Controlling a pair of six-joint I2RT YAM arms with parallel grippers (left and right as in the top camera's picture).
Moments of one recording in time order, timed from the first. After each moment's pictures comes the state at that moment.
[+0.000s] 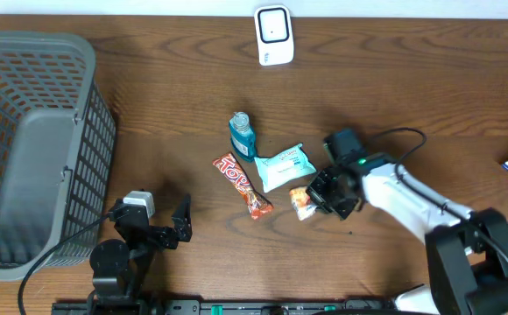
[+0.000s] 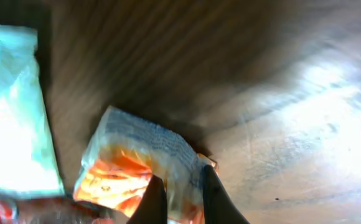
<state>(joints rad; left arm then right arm) -0.01 0.02 0.12 -0.41 0.24 -0.17 0.37 1.65 0.83 -0.63 -0.39 1.08</state>
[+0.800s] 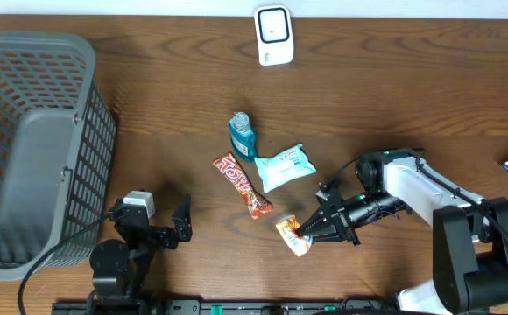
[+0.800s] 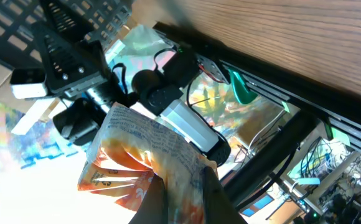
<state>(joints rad) -0.01 0.02 0.12 -0.41 0.24 -0.17 0.20 1.69 0.82 -1.28 -1.24 0.13</state>
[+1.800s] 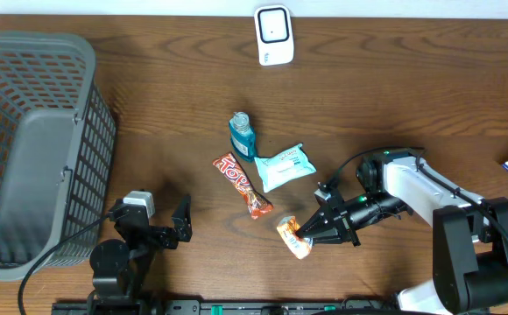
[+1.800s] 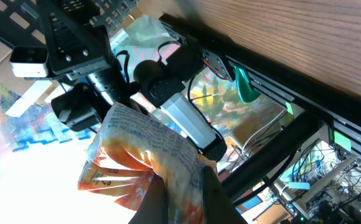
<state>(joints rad) -0.01 0.02 0.12 -0.41 0.24 -0.17 0.20 1.69 0.82 -1.33 -1.26 0.00</state>
